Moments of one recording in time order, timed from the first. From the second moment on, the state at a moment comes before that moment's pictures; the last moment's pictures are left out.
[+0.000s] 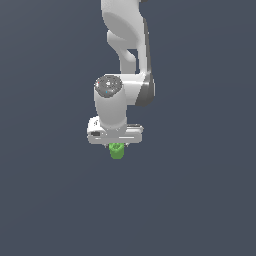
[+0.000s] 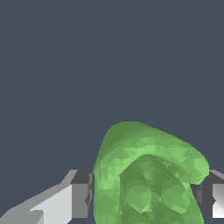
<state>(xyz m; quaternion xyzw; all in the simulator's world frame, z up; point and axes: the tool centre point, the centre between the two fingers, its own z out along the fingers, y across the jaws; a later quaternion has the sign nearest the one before) 0.020 -0.048 0.137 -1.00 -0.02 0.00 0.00</state>
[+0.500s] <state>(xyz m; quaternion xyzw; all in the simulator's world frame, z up) 0.008 -0.013 0.240 -1.00 -0.02 0.00 0.00</state>
